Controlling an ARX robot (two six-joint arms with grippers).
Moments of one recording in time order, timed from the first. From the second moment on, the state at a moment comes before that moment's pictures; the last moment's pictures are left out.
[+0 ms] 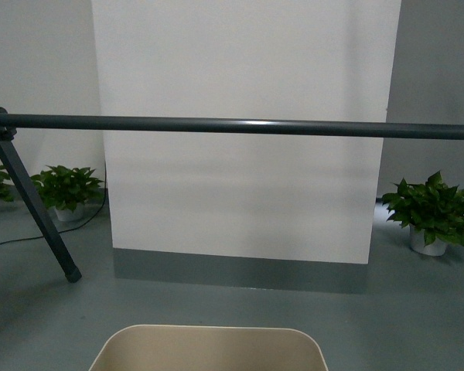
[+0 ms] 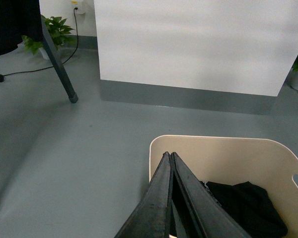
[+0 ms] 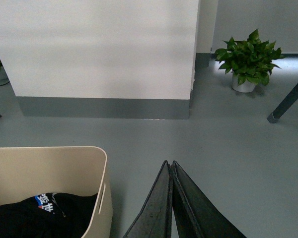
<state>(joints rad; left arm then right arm) 0.00 1.04 0.07 0.95 0.00 0.00 0.00 0.96 0.05 0.89 0.01 0.00</state>
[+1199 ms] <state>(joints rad) 0.00 0.29 0.02 0.29 0.00 0.00 0.00 0.26 0.01 0.26 0.00 0.00</state>
